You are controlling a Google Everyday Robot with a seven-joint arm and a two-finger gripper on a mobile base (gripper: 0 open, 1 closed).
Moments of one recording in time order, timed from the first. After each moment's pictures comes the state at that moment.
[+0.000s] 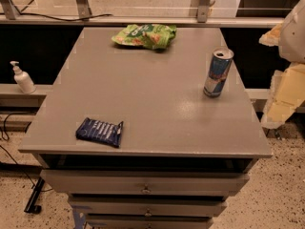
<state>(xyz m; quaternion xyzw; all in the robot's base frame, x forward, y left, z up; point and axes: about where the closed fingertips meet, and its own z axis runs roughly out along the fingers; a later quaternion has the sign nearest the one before) 0.438 -0.217 0.976 -0.60 0.78 -0.03 0.16</state>
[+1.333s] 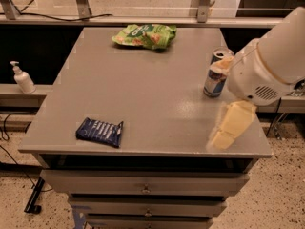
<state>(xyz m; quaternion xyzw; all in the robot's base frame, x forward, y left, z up) 0.427 -0.129 0.925 -0.63 0.74 0.06 0.23</state>
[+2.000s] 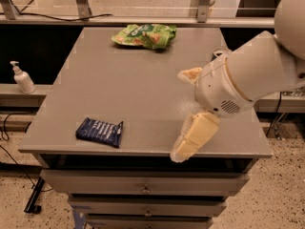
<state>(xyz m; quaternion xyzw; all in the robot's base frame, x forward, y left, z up) 0.419 -0.056 0.910 -0.63 0.71 0.15 0.30</state>
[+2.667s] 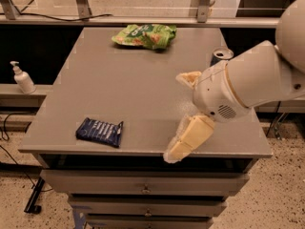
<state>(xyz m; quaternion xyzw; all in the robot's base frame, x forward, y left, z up) 0.419 -0.047 0.905 -0.61 0.71 0.18 0.32</state>
